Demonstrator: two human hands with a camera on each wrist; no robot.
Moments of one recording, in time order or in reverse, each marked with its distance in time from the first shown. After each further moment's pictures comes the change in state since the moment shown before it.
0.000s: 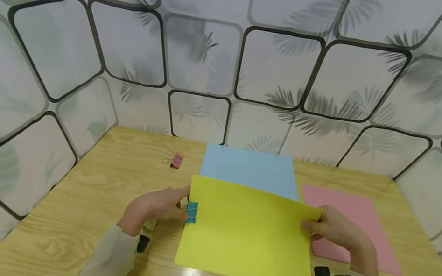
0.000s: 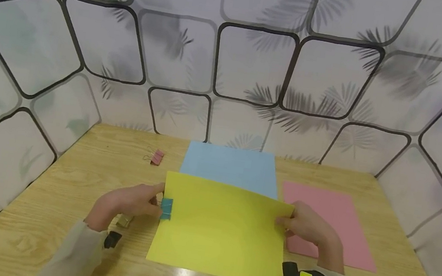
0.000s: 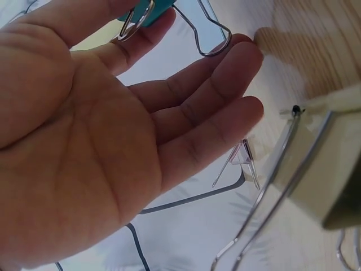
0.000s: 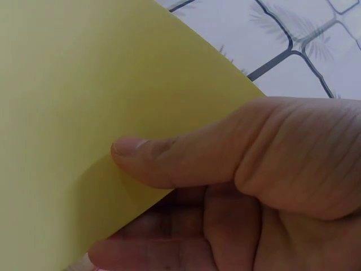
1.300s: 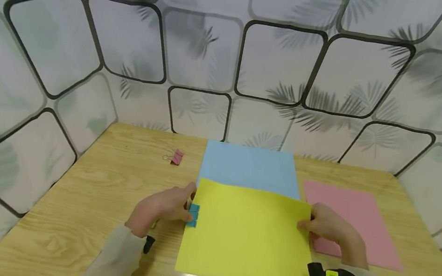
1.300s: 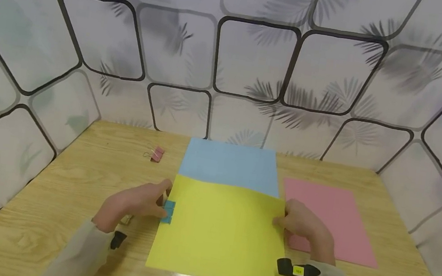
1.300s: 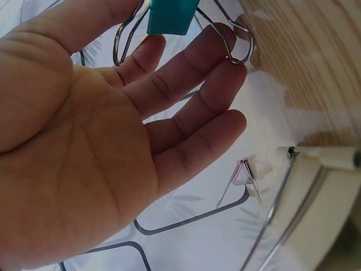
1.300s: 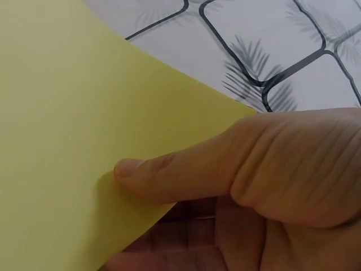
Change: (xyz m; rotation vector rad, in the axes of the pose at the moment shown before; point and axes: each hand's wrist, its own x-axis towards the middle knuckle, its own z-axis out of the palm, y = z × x) left_hand 0.004 0.014 0.009 0.046 0.028 0.002; right_hand 0.014 0.008 0.016 -0.164 0.082 0.122
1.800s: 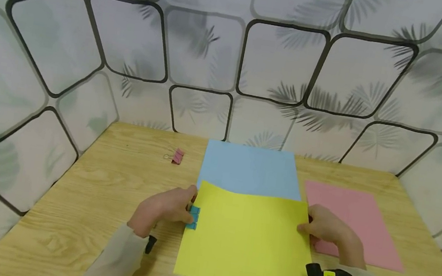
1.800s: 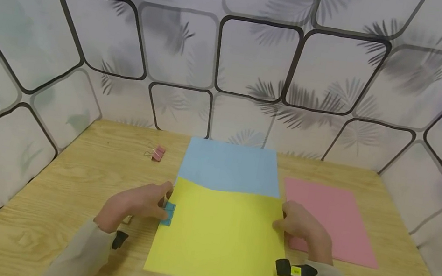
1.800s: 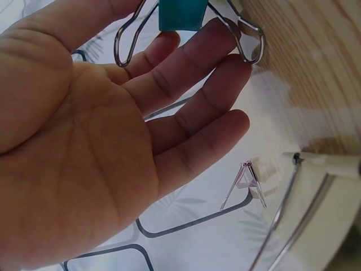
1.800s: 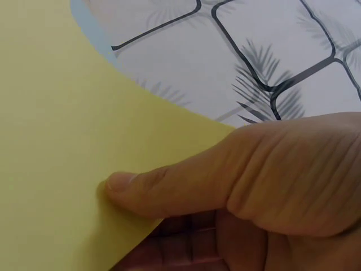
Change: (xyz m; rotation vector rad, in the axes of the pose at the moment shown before) left_hand -0.001 0.001 0.002 0.030 -0.023 0.000; right_hand 0.003 0.000 0.006 -0.086 -0.006 -0.007
